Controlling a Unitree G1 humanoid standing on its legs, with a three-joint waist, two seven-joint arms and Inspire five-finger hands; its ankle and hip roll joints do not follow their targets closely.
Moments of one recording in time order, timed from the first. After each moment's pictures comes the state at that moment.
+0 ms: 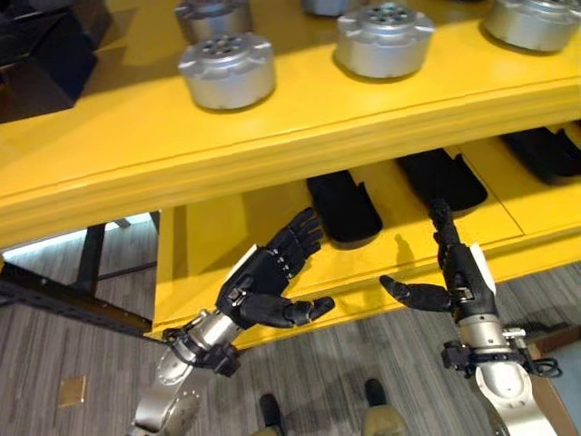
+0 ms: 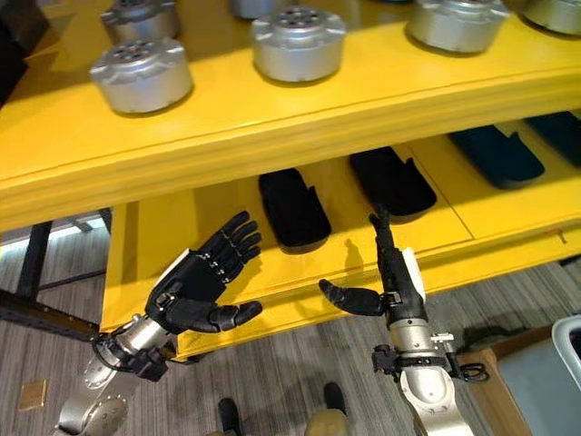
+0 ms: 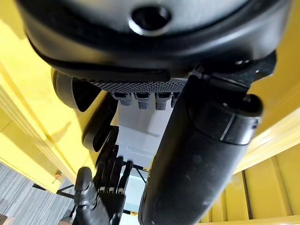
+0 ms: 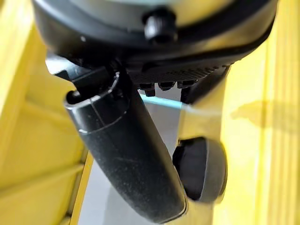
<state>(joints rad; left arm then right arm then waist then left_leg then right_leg) 0.14 0.49 -0.21 -0.23 -0.76 -0.24 -0.42 0.24 -0.52 0.05 -0.31 0.14 -0.19 -0.18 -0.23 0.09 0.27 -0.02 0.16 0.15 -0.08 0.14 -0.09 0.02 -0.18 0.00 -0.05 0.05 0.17</state>
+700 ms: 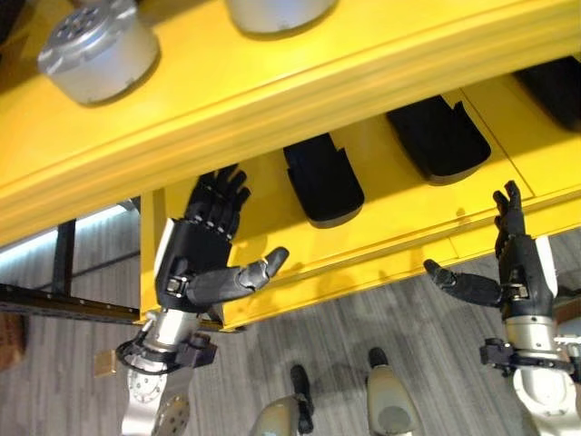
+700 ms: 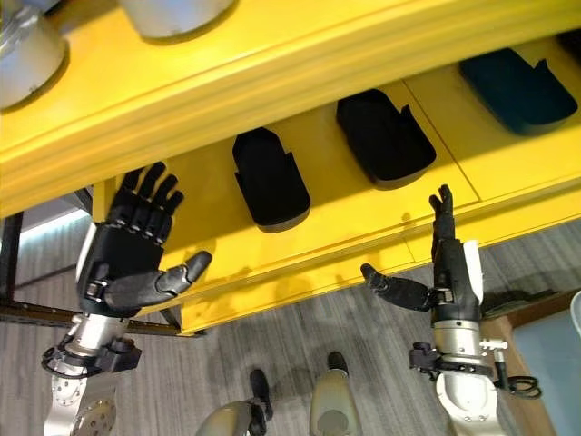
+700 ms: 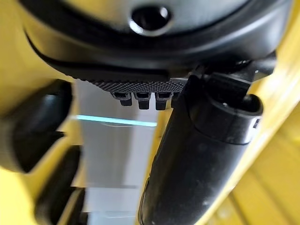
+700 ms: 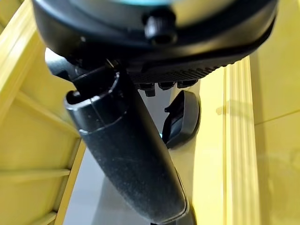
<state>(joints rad) 0.18 0.39 -0.05 -0.36 -0.64 -0.49 -0.25 0.29 -0.46 -0.06 -0.35 0.12 -0.27 -0.26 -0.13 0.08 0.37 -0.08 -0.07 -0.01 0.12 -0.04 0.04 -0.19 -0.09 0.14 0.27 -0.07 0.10</state>
